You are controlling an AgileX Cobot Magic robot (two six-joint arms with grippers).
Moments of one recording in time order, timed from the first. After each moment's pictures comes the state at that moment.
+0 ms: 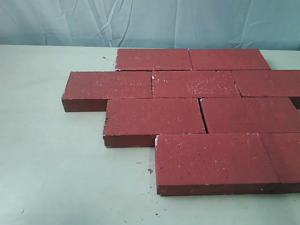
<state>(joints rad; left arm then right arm) -0.06 0.00 0.00 0.00 0.23 0.00 -0.05 0.08 -0.06 -0.21 0.09 0.21</state>
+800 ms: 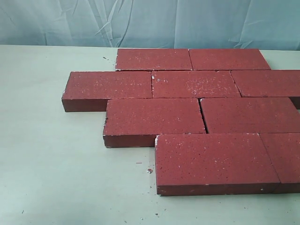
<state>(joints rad) -0.06 0.00 0.00 0.00 0.23 0.00 -0.05 0.01 0.00 -0.09 0.25 0.06</state>
